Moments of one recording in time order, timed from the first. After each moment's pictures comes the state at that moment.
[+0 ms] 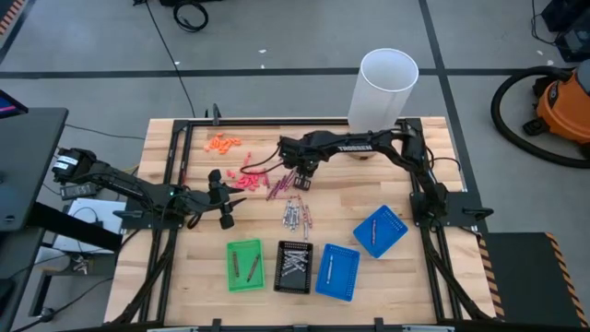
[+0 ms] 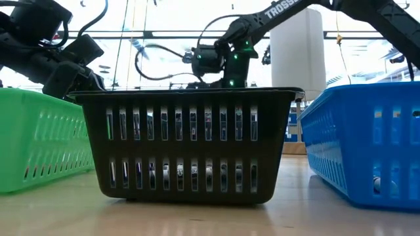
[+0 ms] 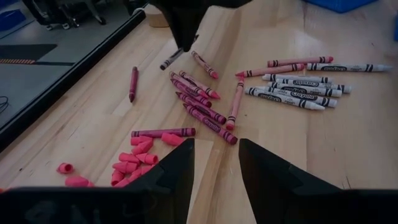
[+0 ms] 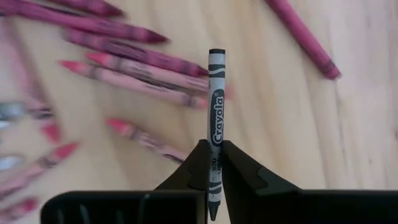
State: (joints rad) left arm -0.23 0.86 0.13 0.26 -0.57 -0.09; right arm -0.26 2.14 1.70 -0.90 0.11 0.02
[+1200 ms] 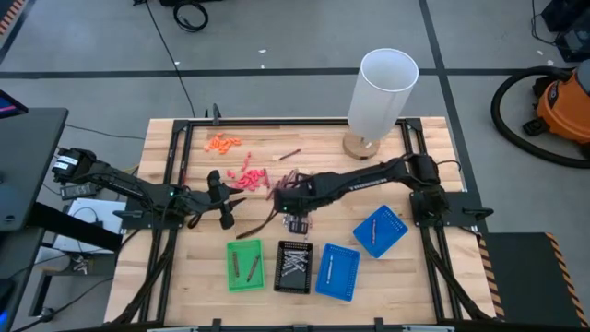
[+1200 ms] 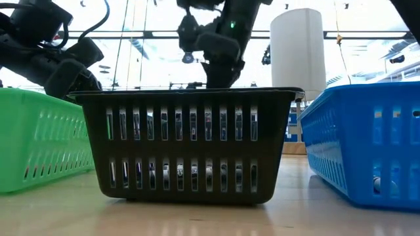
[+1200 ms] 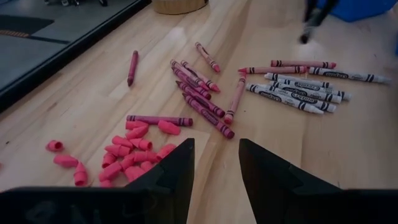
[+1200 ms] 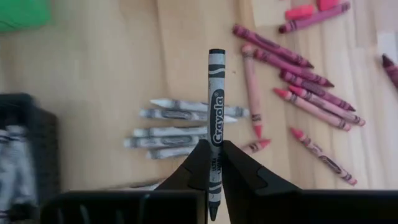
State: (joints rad) left arm -0.23 0.86 0.13 0.23 -0.57 -0.22; right arm 0.11 2.06 1.72 -0.88 0.20 0.20
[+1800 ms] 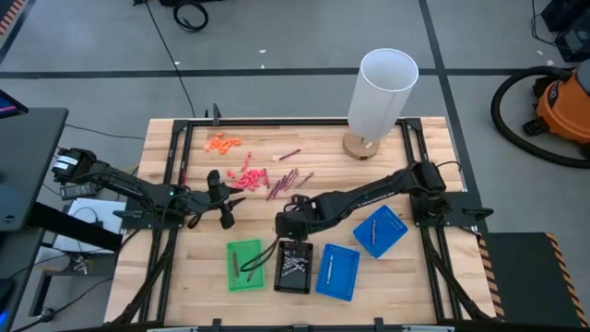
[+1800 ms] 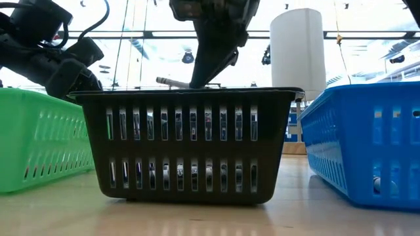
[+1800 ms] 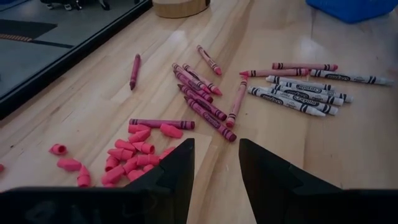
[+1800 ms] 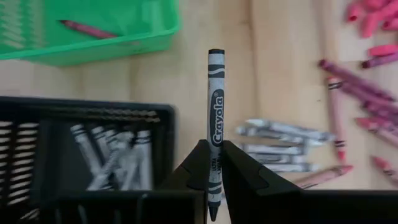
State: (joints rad) left arm -0.23 0.86 0.13 0.24 -0.58 -0.20; right arm 0.24 2.05 1.72 -0.78 0.14 0.27
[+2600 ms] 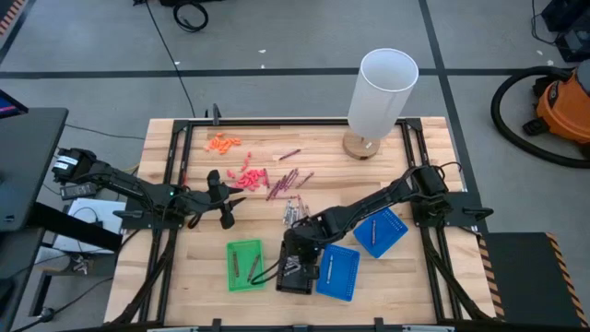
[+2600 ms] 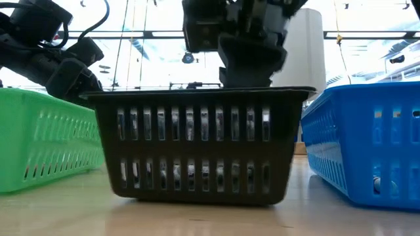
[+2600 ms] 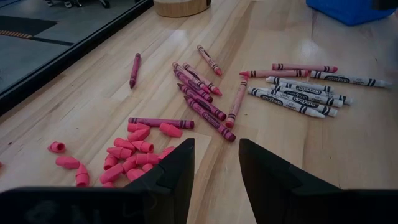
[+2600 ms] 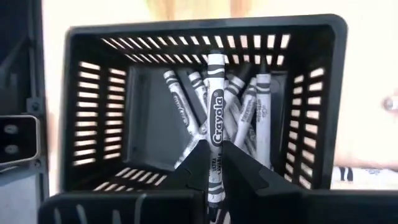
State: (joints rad) left arm -0.23 0.86 0.13 0.24 -0.58 -0.22; right arm 0.30 2.05 1.49 -0.55 -0.18 0.44
